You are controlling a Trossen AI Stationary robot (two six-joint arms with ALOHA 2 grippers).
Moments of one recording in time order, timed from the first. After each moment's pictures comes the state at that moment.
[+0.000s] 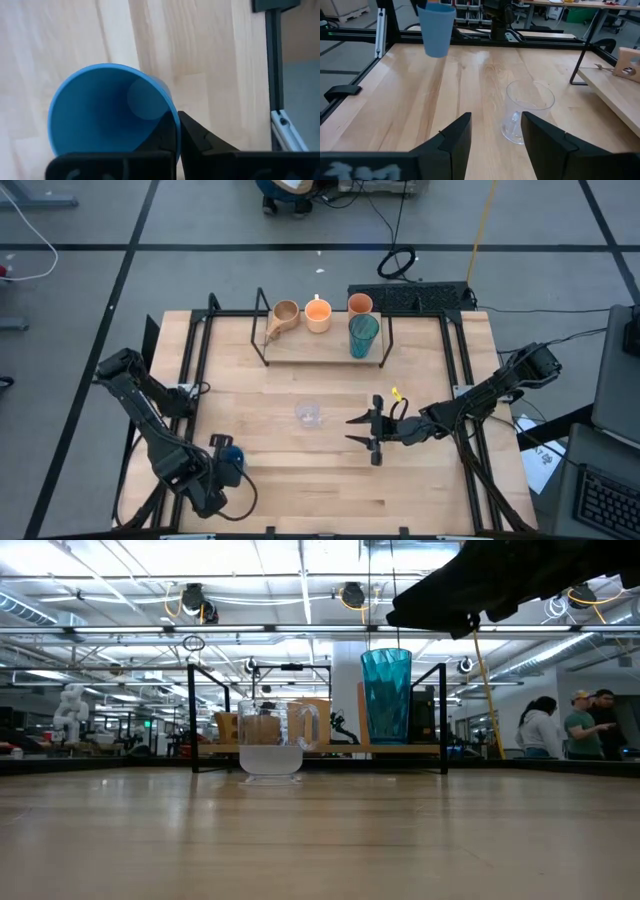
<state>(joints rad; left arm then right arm) -0.89 1.53 1.31 -1.19 -0.12 -0.74 0.45 1.44 0.57 0.54 0.50 0.12</state>
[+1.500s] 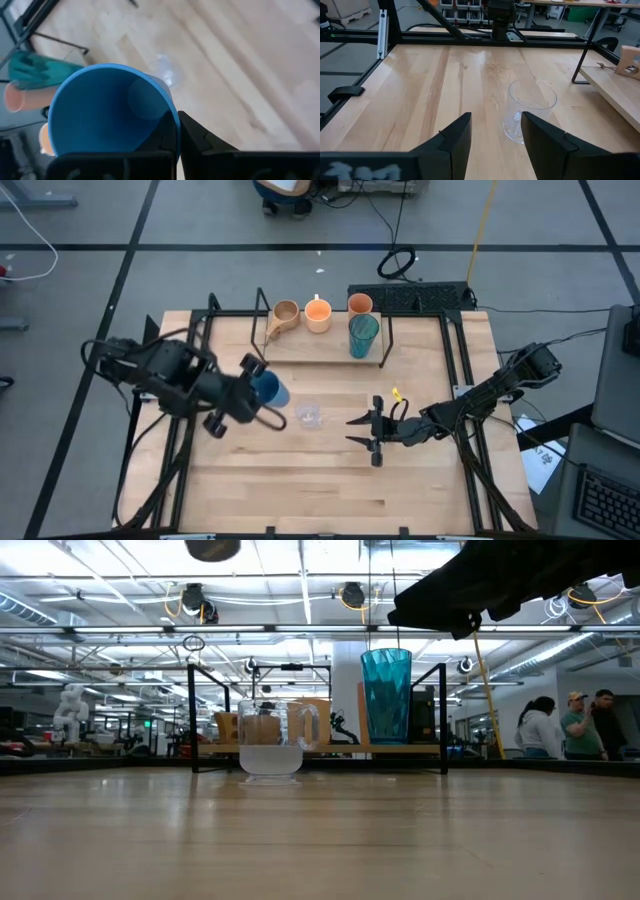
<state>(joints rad) -0.36 1.53 1.99 -1.57 -0.21 0.34 0.45 1.44 0.57 0.54 0.50 0.14</state>
